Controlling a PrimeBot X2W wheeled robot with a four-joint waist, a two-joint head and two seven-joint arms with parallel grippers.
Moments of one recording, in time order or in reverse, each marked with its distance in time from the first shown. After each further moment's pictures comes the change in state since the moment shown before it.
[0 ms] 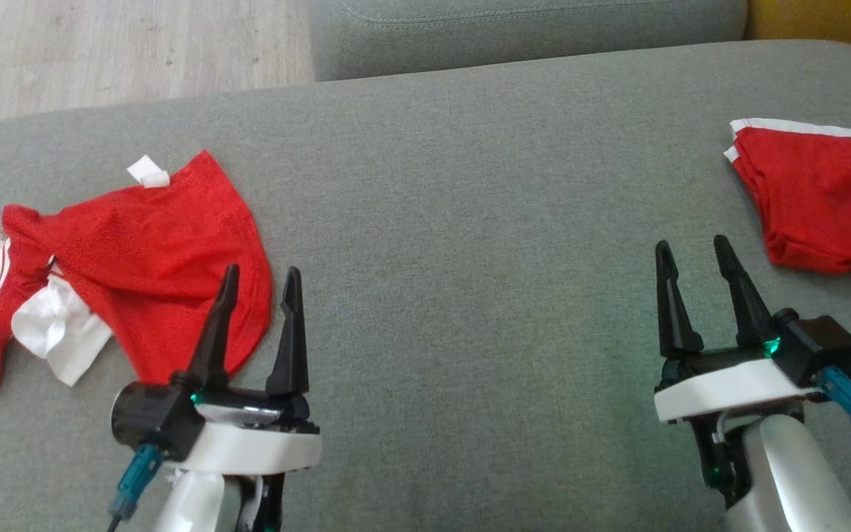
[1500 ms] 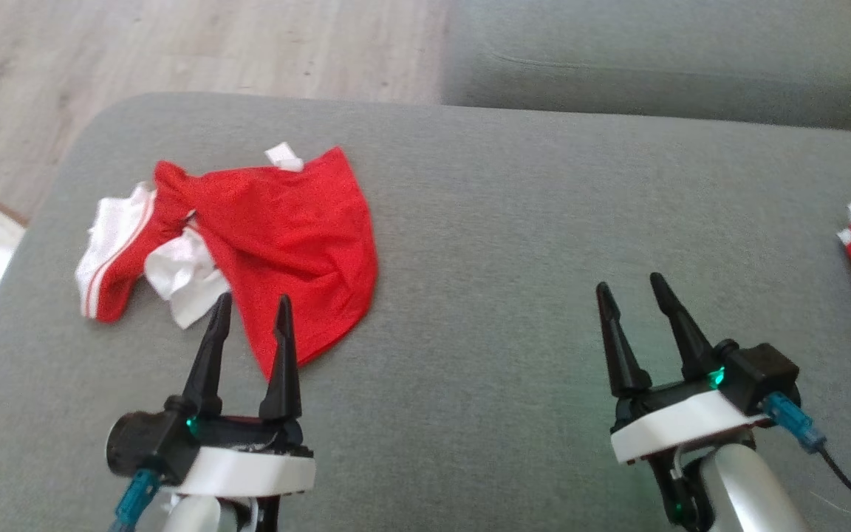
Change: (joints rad) left arm 0.060 0.001 0.020 -0.003 0.000 0.013 0.000; right arm 0.043 0.001 0.132 0.017 0.048 0.000 -0.003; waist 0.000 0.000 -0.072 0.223
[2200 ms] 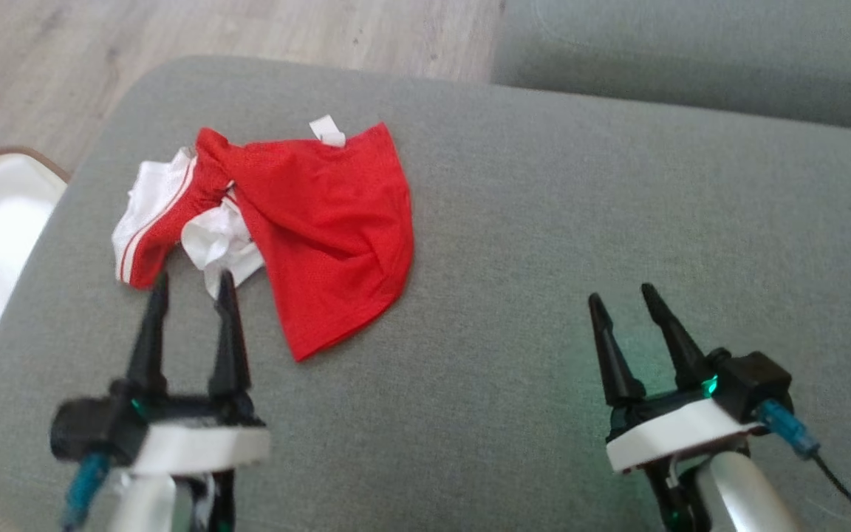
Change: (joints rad) left arm -0.018 0.001 0.118 -0.012 0.049 -0.012 0.000; right arm 0.017 0.000 0.022 0.005 0.012 0.000 0.000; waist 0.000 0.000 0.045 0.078
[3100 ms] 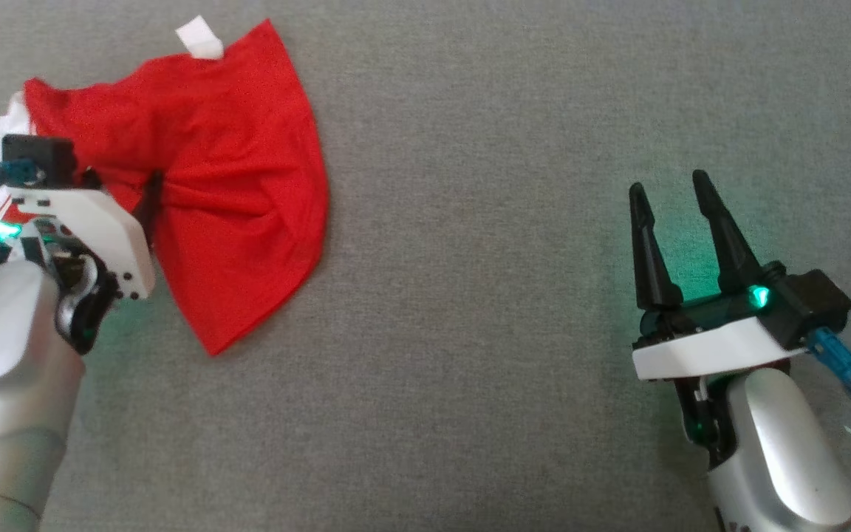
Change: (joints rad) left arm -0.682 0.324 -0.250 0.673 -0.235 -0.059 0.574; right arm -0.144 0.000 -0.089 -0.108 -0.086 0.000 0.000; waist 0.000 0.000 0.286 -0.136
